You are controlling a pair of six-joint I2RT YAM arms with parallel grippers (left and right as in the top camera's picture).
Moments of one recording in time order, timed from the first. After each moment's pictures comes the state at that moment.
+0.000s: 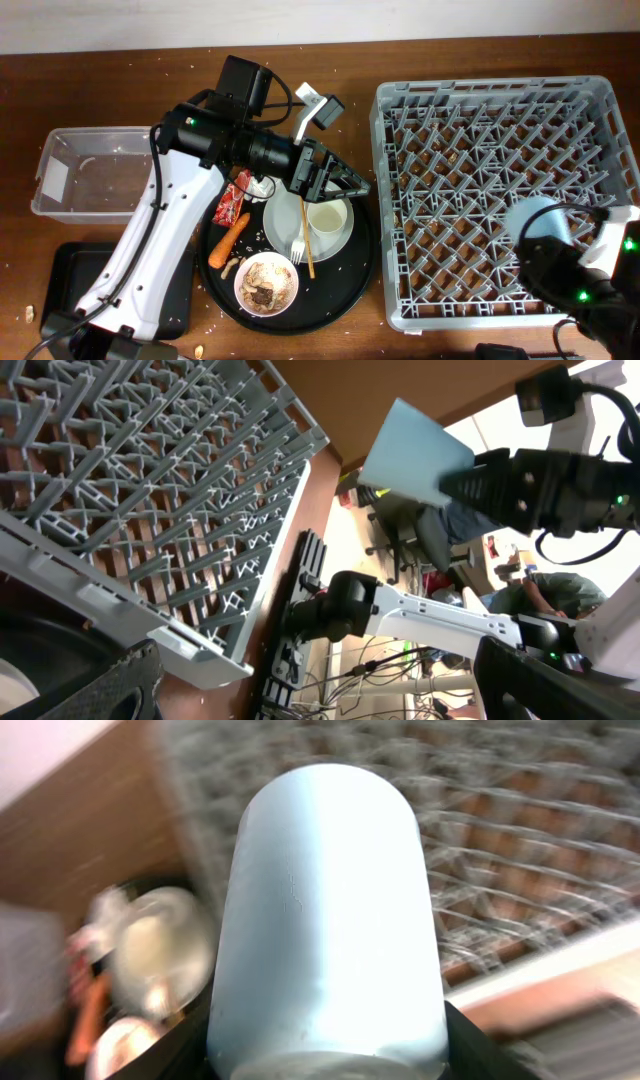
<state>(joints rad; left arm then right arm) -0.38 1.65 1.69 -1.15 1.14 0.12 -0.16 0.86 1.52 -1.59 -0.06 0.42</state>
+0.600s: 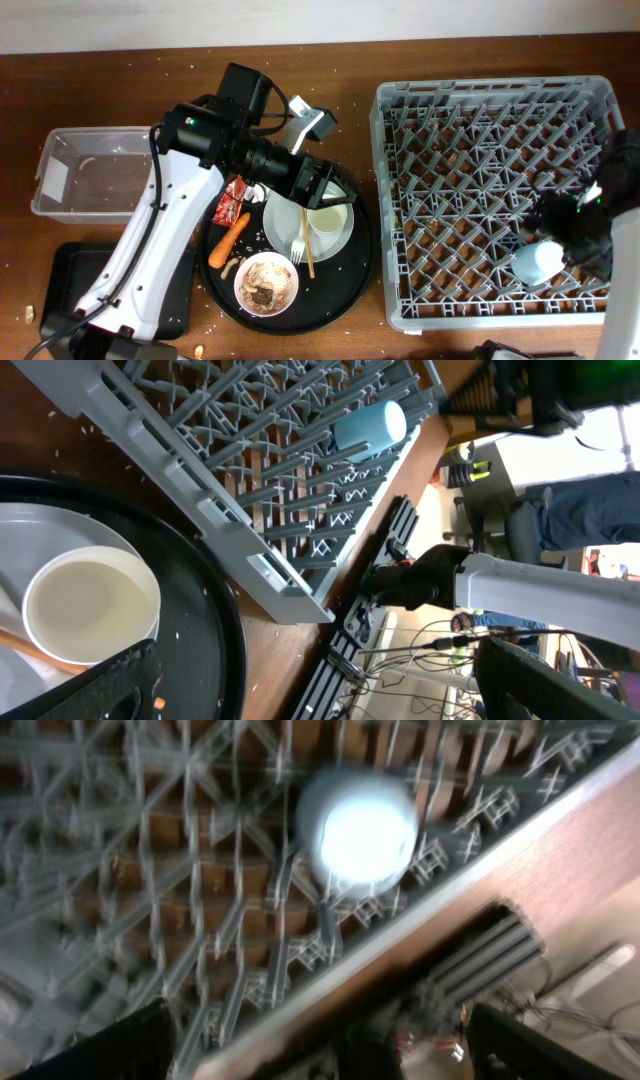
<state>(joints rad) -0.38 1.65 1.69 -1.27 0.86 0.12 -0.41 1.32 1.39 -1.59 0.03 0.31</state>
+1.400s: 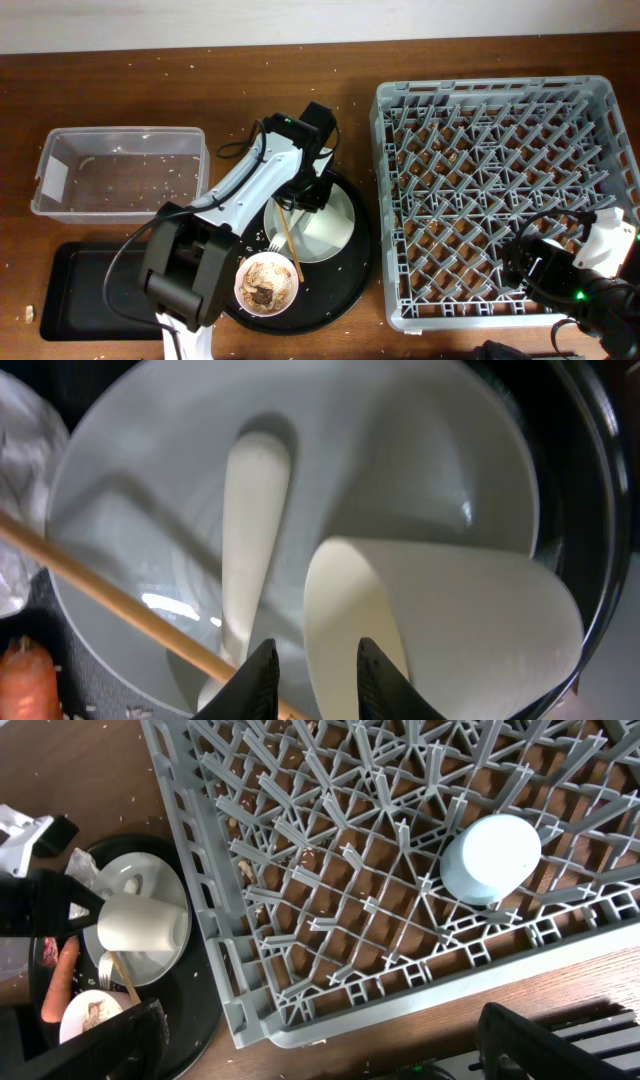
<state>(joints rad) -0.52 2.03 1.62 -1.18 0.13 -0.17 -0.41 0.84 1.39 -1.59 -0.27 0.11</state>
